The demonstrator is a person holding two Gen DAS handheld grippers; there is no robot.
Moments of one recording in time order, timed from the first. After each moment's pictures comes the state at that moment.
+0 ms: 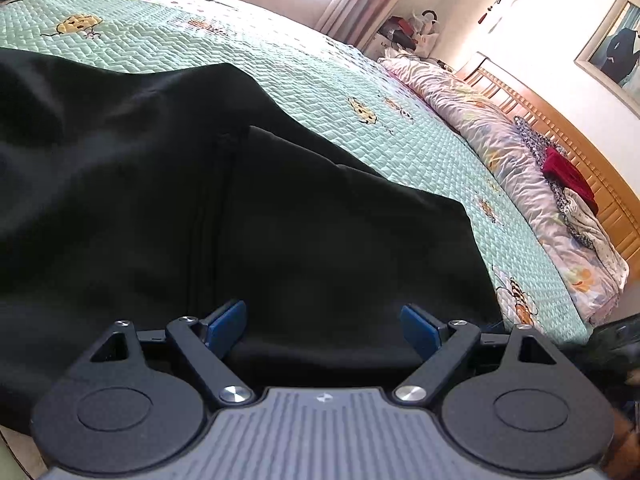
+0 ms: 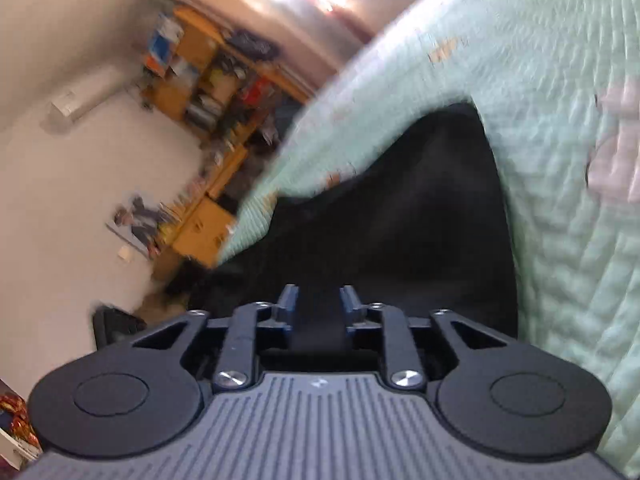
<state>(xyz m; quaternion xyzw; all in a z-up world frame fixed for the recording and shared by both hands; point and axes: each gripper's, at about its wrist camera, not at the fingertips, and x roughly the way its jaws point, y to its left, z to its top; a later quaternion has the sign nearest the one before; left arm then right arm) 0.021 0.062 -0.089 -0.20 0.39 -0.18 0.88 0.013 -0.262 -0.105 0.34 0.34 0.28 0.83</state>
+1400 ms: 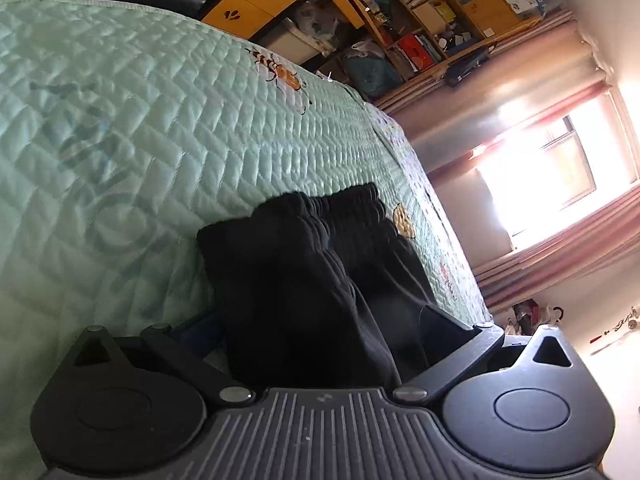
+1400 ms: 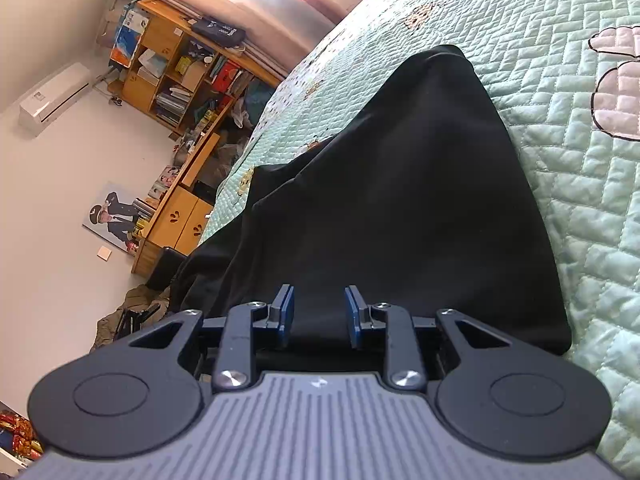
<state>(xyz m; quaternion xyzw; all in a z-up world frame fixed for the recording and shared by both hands) -0.027 0.395 -0.121 -0.50 0.20 0.13 0.83 0.004 -0.251 -0.097 0.36 0.37 0.26 0.82</state>
